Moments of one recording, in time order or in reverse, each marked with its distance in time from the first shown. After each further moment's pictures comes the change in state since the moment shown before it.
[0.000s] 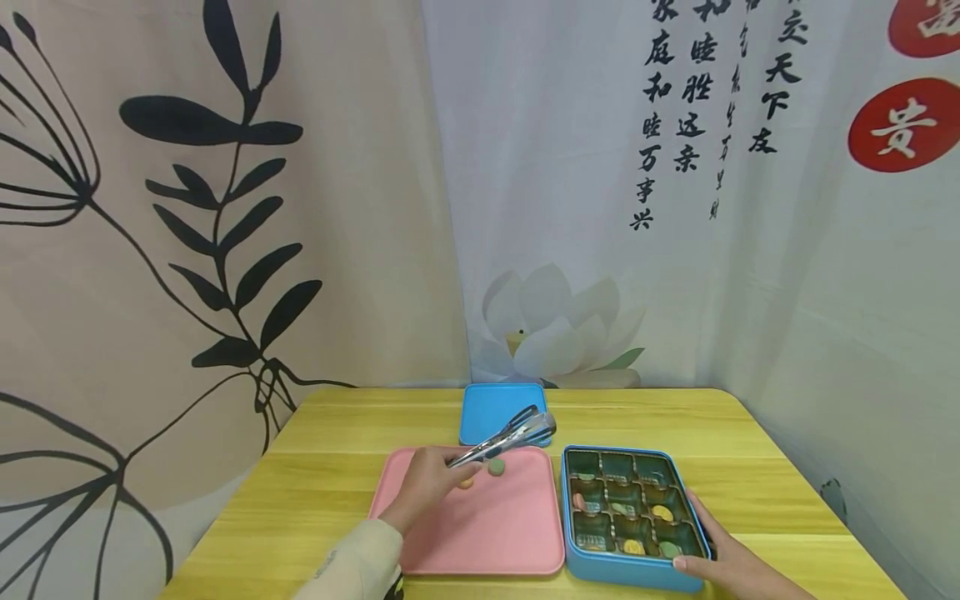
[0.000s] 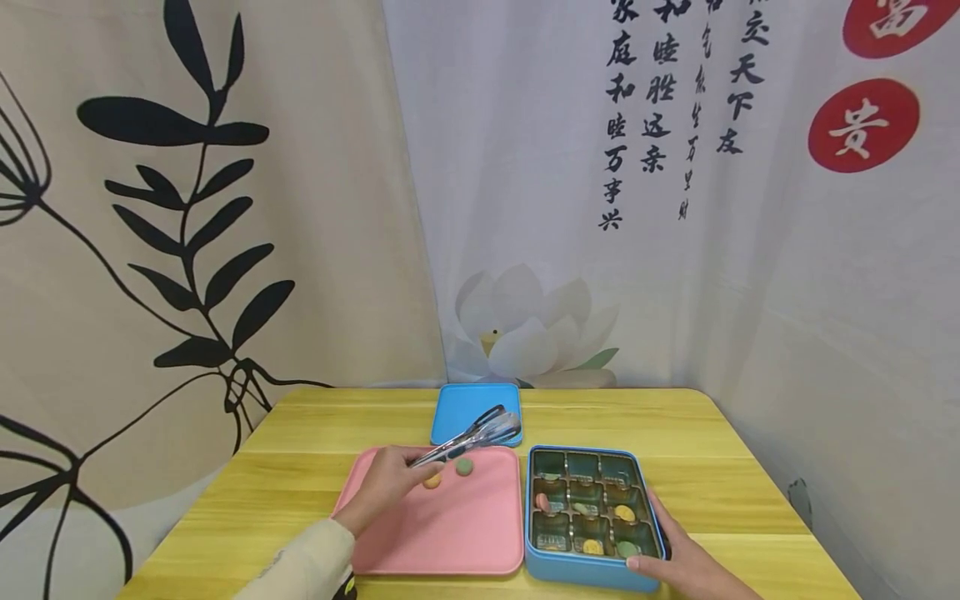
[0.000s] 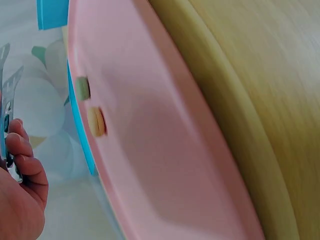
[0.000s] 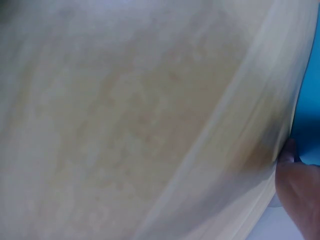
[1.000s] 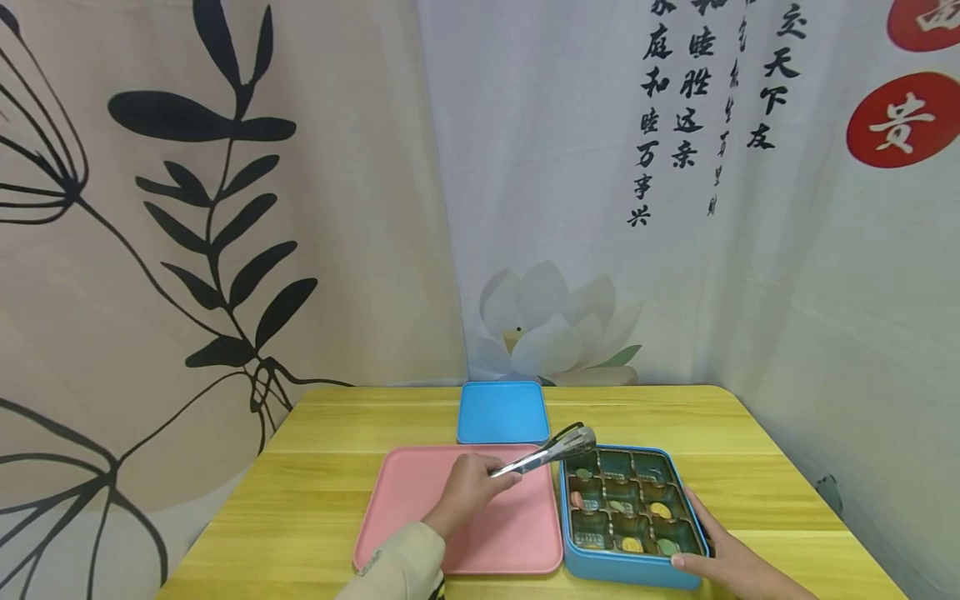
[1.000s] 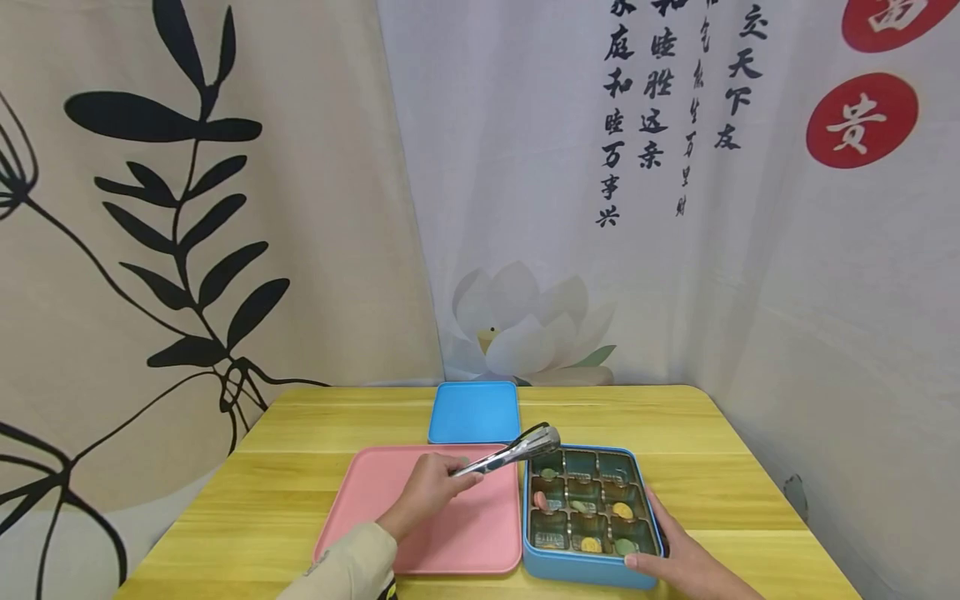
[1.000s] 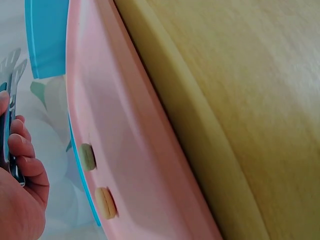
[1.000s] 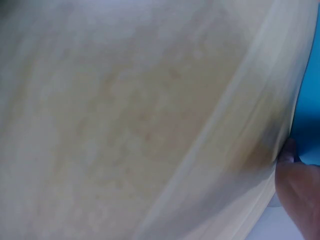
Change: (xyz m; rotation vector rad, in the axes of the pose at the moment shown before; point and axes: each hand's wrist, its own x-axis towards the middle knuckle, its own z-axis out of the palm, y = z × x) left_hand 0.007 0.015 0.060 0.065 -0.010 0.170; right_hand 0.003 0.003 -0.002 -0.039 -0.002 0.013
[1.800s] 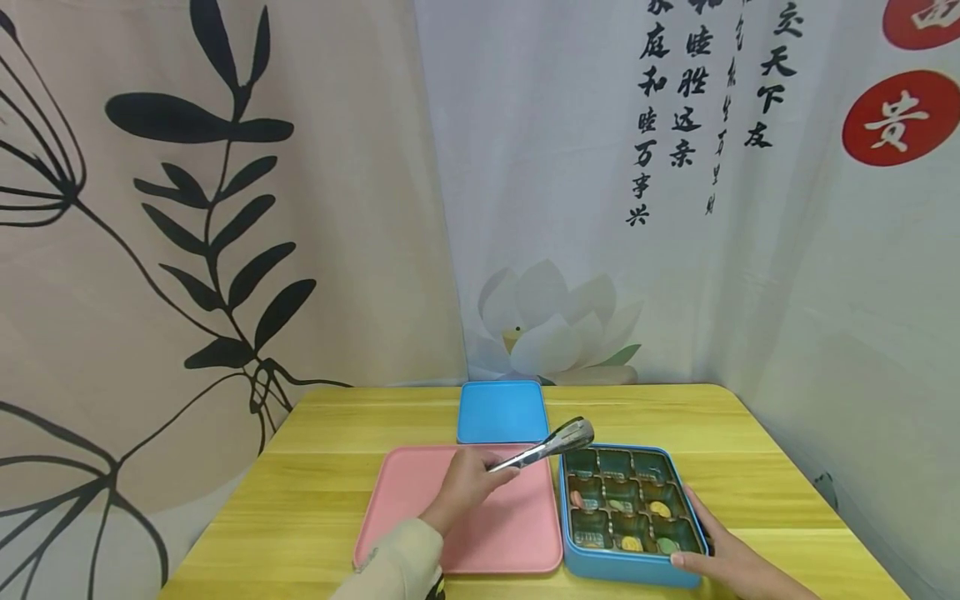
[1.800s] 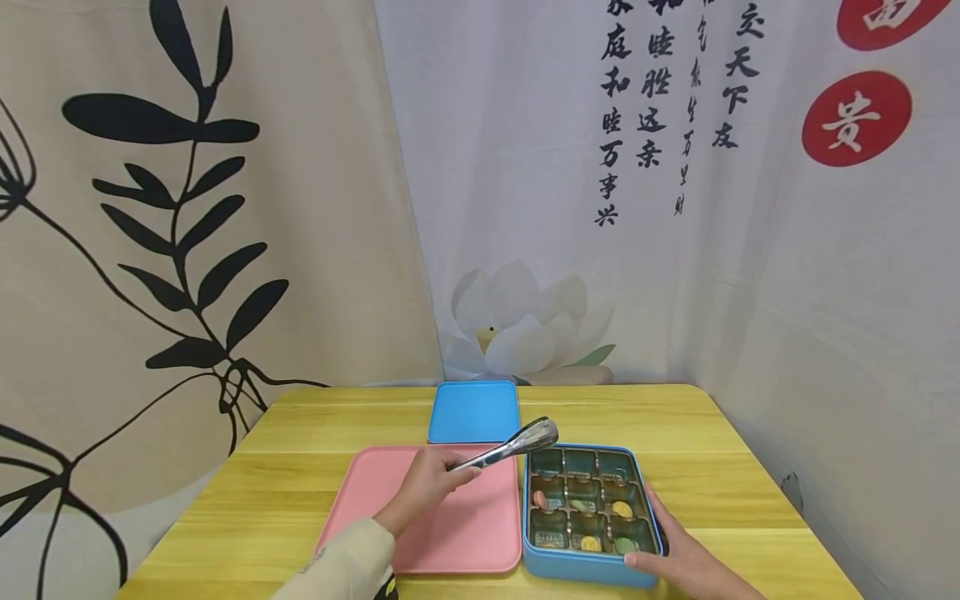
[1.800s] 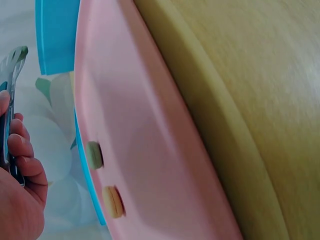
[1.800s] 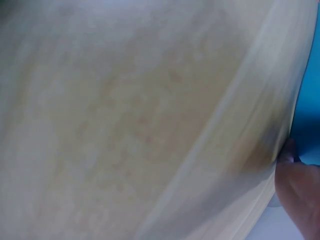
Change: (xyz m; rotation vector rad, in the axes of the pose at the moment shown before) left_hand 0.004 0.003 -0.006 0.007 0.006 0.013; right_hand -0.002 -0.001 0.002 0.007 0.013 -0.014
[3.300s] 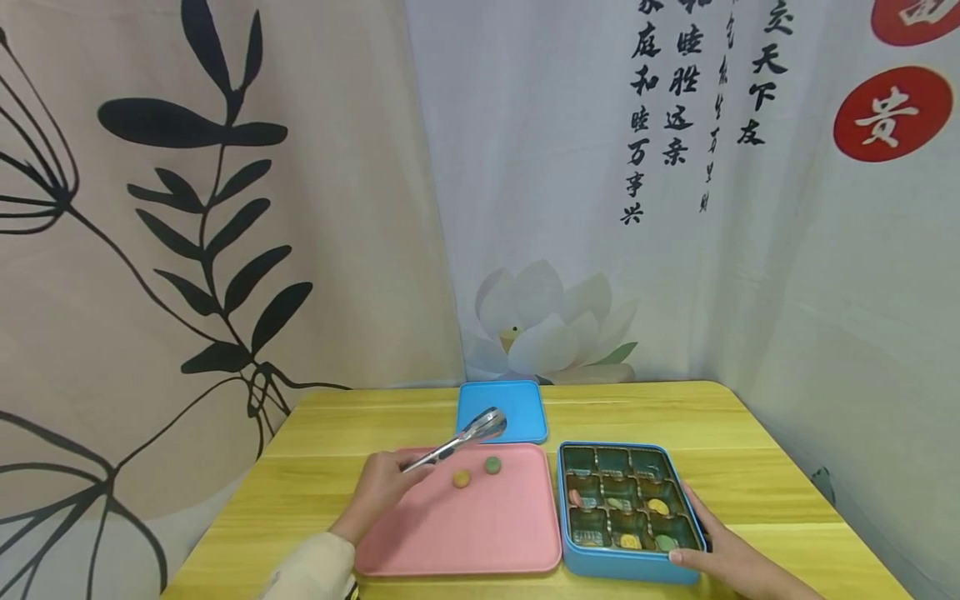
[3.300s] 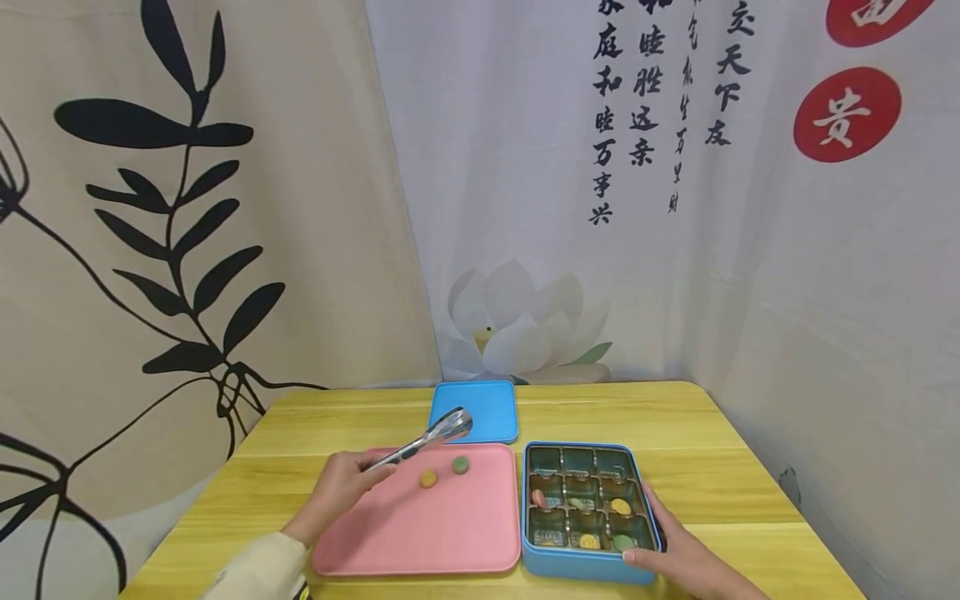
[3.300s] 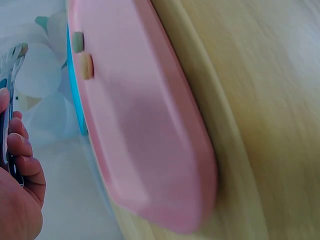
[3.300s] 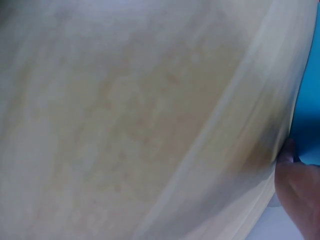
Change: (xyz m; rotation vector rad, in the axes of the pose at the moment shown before) left_hand -0.031 -0.054 -0.097 0.135 0.152 -0.057; right_hand -0.001 0.002 -0.002 0.035 -0.029 -0.030
